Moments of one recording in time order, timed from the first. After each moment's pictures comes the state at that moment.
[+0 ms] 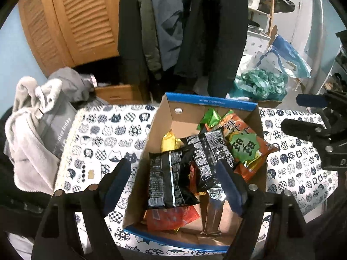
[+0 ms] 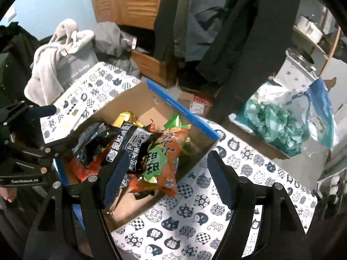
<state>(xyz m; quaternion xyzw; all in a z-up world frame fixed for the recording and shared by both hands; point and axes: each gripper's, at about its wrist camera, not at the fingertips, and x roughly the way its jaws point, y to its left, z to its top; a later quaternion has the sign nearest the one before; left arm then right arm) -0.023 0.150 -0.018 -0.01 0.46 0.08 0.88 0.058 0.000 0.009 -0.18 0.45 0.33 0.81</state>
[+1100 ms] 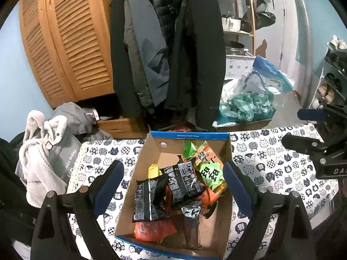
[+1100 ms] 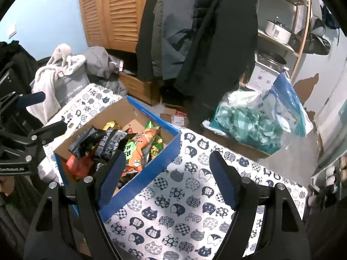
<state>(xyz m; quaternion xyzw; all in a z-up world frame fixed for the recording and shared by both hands) -0.034 0.086 0.034 0.04 0.38 0.08 0.92 0.043 -0.082 0.044 -0.15 0.40 0.31 0.85</state>
